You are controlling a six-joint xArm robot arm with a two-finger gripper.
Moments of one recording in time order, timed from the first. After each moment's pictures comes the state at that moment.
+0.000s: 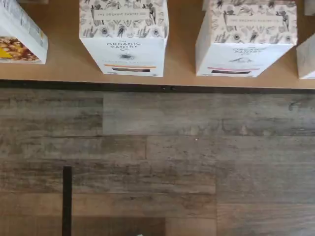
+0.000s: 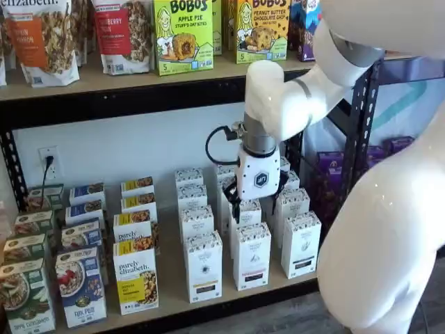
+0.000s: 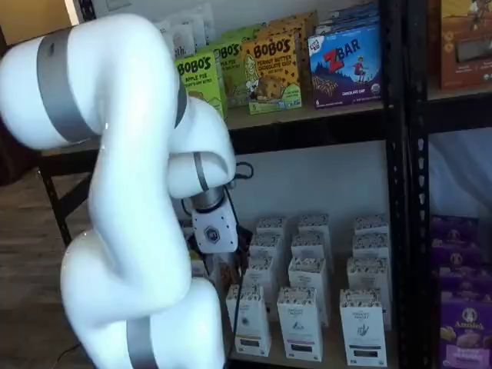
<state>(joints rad) 0.25 -0.30 -0.42 -0.08 0.62 0.33</state>
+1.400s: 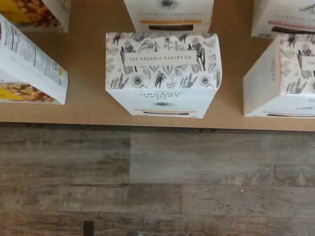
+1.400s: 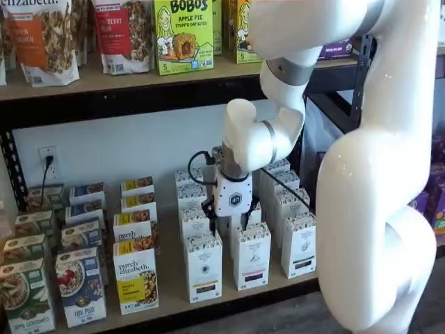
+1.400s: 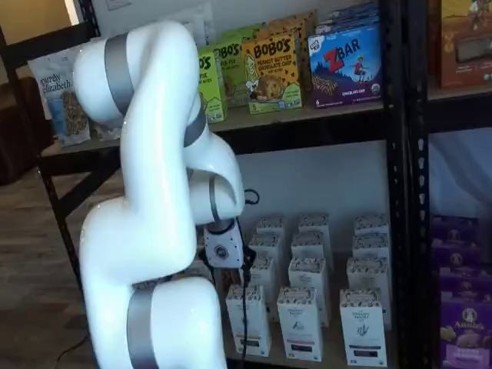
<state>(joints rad) 0.27 0.25 -0.69 0.03 0.30 0.25</state>
